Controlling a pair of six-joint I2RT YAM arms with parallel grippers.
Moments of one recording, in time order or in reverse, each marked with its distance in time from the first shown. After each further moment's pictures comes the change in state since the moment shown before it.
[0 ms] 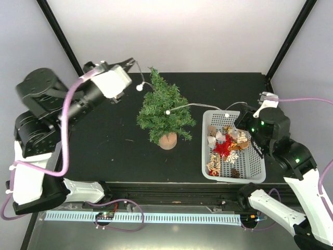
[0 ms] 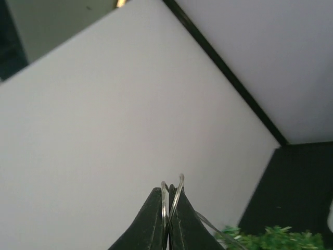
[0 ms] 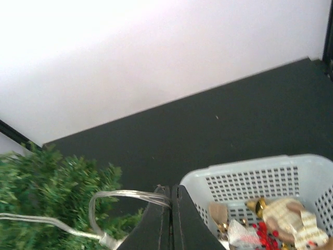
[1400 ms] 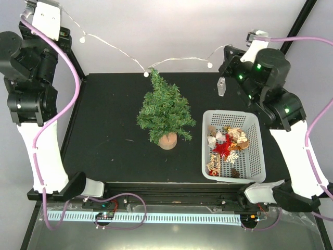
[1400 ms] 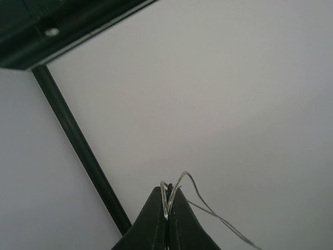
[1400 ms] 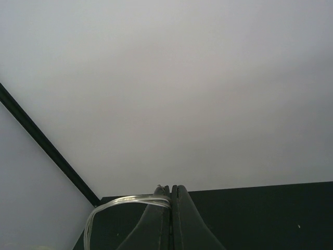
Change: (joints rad) left arm 0.861 0.139 0.136 0.240 0.106 -0.271; right arm 0.000 0.513 0.713 0.148 -0.122 -0.164
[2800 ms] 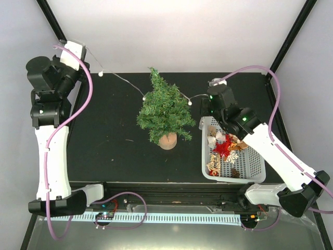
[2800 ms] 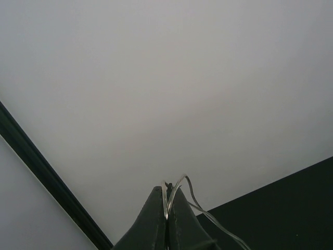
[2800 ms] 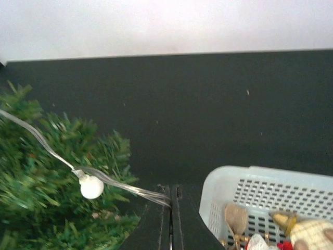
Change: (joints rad) left arm 0.153 -0.206 -0.658 0.144 0.320 -0.129; right arm 0.117 -0.048 -0.552 -0.028 0.109 0.005
